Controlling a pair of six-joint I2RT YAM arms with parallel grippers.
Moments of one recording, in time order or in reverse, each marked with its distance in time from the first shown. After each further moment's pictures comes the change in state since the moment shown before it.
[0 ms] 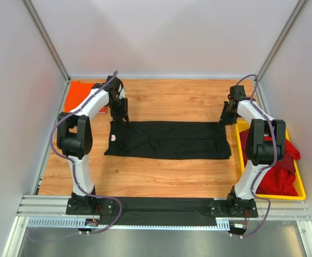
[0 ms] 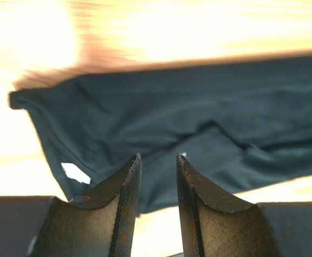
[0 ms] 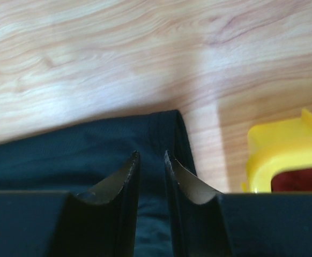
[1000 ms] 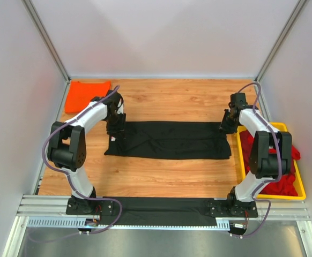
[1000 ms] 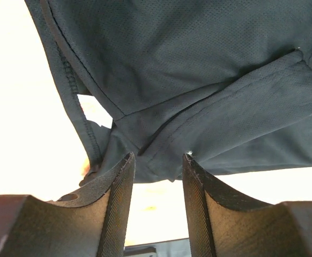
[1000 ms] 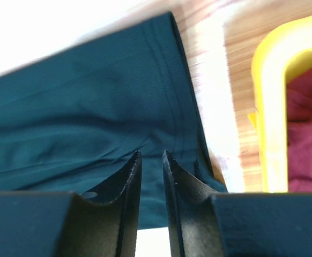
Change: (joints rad) left arm -0.042 -0.212 -0.330 0.031 -0.109 0.044; right arm 0.021 -0.186 -0.188 -0.051 -0.029 0.050
